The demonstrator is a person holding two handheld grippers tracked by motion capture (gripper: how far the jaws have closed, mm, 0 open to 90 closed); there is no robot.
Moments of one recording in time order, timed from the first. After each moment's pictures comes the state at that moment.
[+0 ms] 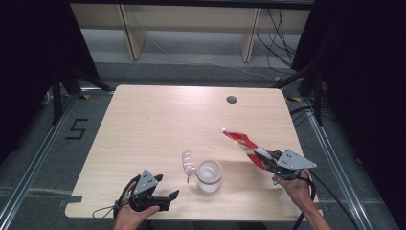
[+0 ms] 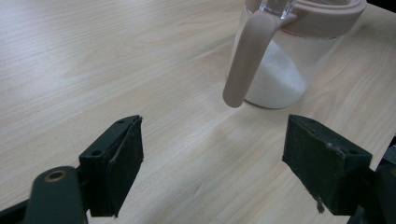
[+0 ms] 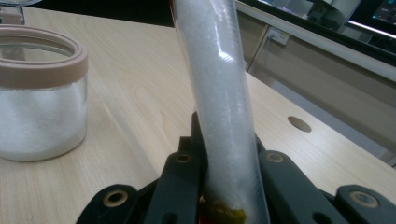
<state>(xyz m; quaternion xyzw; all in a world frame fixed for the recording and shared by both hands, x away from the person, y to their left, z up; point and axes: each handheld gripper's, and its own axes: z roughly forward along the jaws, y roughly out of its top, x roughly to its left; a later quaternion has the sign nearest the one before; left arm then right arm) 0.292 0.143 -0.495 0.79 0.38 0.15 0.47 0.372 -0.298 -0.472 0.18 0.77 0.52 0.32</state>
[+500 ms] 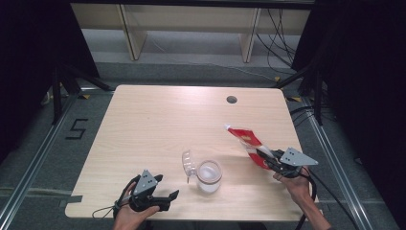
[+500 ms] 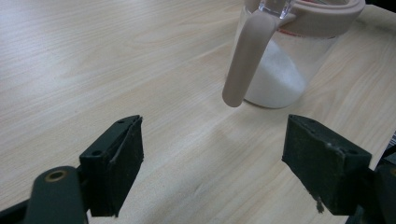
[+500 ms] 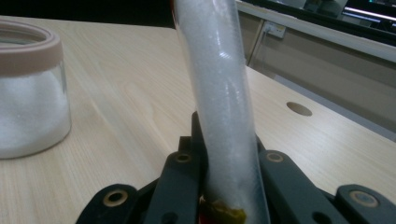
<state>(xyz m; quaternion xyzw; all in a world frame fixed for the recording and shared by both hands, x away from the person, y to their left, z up) 0.291 0.142 -0.495 0.78 0.38 0.15 0.47 0.385 -0.312 -0.491 0.22 0.76 0.54 0.30</state>
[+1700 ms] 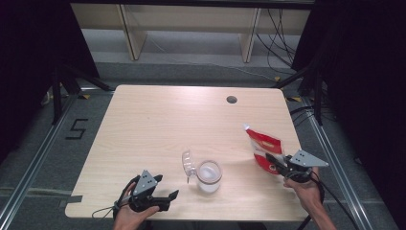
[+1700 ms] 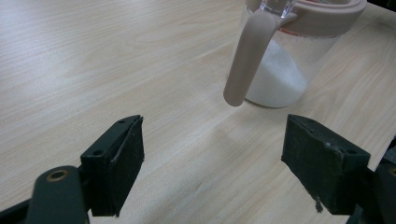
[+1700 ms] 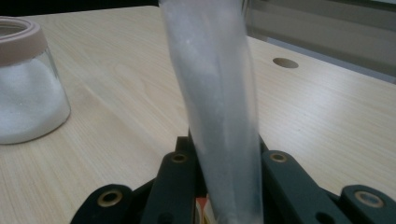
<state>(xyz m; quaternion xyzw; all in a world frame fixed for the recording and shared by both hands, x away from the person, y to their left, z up) 0.290 0.143 -0.495 0.78 0.38 0.15 0.47 0.367 -0.337 -0.489 0.31 0.76 0.51 0.26</state>
